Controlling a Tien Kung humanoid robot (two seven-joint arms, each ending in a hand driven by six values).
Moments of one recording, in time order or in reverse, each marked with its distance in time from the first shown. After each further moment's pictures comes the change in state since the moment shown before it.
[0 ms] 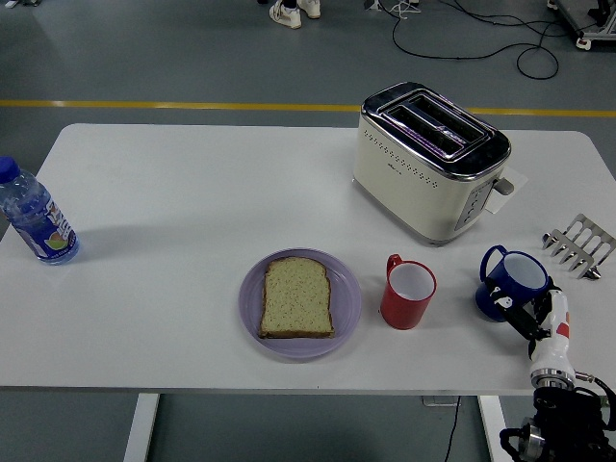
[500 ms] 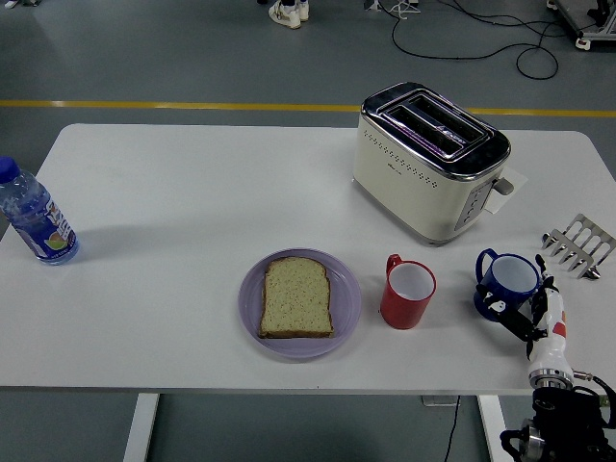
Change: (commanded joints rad) left arm 0.000 0.000 0.001 0.000 -0.002 0.000 0.000; right arm -0.003 0.000 -0.006 0.005 -0.043 0.012 -0.036
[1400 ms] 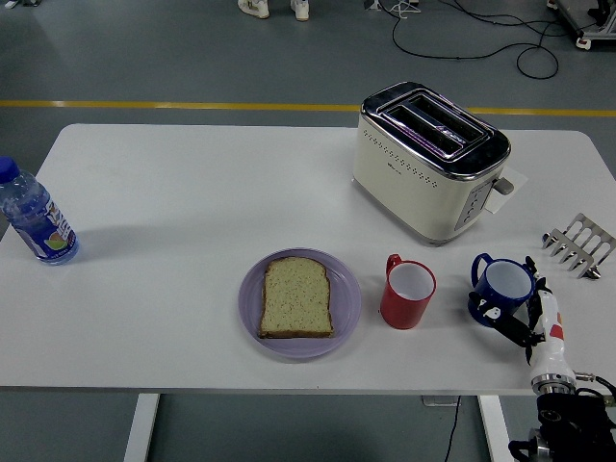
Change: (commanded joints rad) left arm 0.001 0.006 0.003 0.001 0.003 0.000 0.000; right arm -0.065 -0.017 0.059 0.104 -0.188 0.016 -0.098
